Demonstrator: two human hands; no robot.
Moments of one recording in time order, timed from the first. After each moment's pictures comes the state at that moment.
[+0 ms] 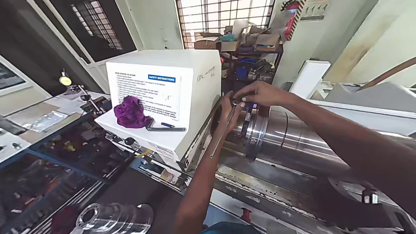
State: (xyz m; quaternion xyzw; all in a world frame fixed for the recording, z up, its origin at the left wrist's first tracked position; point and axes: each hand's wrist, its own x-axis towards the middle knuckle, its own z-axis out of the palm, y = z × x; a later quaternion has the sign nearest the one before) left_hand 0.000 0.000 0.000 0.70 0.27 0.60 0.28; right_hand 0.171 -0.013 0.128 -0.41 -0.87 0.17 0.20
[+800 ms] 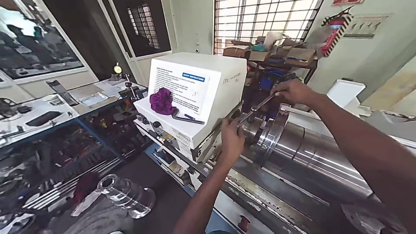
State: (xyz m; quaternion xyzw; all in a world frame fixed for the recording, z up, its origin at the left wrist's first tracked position) left_hand -0.037 -0.134 0.026 0.62 0.53 0.55 0.17; right_hand 0.234 0.064 0.139 -0.40 -0.90 -0.02 0.17
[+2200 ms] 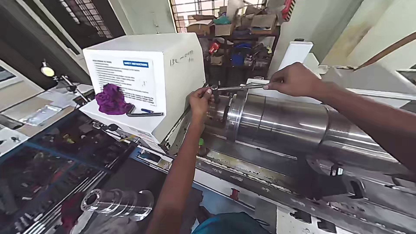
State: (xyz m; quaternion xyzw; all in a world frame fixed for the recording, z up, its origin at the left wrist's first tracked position) left_hand -0.019 -0.045 0.031 0.52 0.39 0.63 0.43; right_hand 0.305 -0.080 0.127 -0.50 -0.85 -0.05 0.17
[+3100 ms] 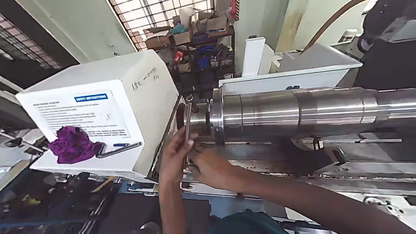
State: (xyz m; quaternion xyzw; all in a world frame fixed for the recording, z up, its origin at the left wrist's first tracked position) left_hand -0.089 -0.167 0.029 0.60 0.36 0.47 0.53; right_hand 0.051 -0.226 0.056 -0.51 -0.80 0.26 0.17
